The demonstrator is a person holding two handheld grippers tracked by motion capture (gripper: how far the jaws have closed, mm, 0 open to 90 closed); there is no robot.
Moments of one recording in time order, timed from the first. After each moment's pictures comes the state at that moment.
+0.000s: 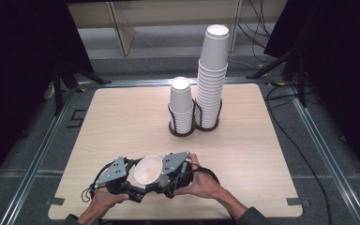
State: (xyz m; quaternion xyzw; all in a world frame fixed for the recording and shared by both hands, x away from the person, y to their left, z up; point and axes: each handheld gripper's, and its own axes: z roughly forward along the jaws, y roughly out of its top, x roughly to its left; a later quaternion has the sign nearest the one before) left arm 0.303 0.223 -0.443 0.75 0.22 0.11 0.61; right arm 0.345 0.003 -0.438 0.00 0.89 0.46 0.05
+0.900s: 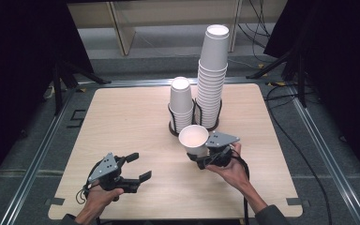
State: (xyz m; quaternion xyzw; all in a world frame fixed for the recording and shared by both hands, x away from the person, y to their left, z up) left arm 0.309 0.244 -0.443 0.73 0.29 0.16 0.60; right arm 0.392 -0.112 -0.436 0.23 0.81 0.51 0.17
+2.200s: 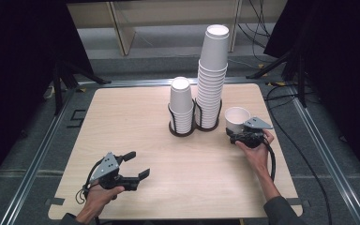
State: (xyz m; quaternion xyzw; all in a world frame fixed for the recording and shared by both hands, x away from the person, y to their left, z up) left arm 0.313 0.246 -0.449 0.74 0.30 0.19 0.58; right arm 0.463 -0.217 -0.477 0.42 0.73 0.45 0.28
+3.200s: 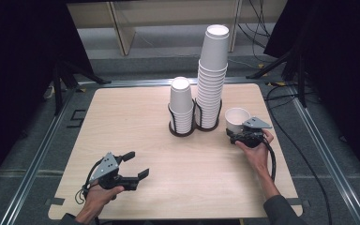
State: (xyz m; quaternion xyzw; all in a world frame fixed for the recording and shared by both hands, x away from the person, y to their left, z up) left arm 0.312 0.247 -0.449 0.74 0.31 0.19 0.57; right arm 0.468 -0.218 -0.482 0.43 0.74 0.44 0.28
